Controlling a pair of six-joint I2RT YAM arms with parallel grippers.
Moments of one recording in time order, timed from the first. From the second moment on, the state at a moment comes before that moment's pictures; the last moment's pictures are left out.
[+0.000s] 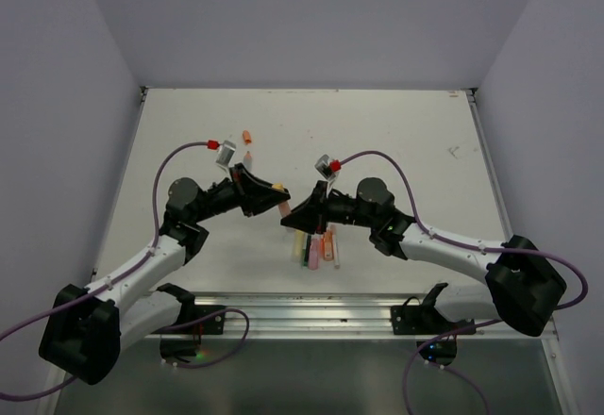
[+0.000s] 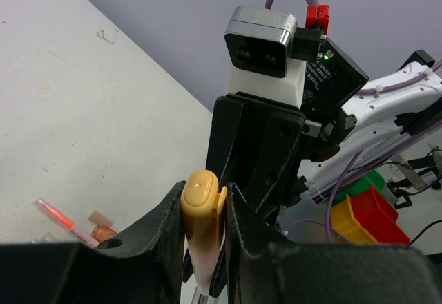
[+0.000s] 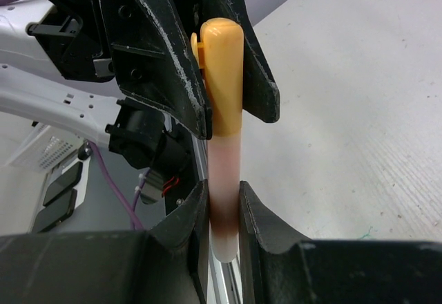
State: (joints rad) left arm -0.41 1.02 0.44 0.73 0.78 -0.82; right arm 0.82 1.29 0.63 0.59 -0.54 0.56
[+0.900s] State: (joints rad) left arm -0.30 1.16 0.89 0.86 0.74 -0.81; right arm 0.81 1.34 0.48 0.62 -0.67 0.49
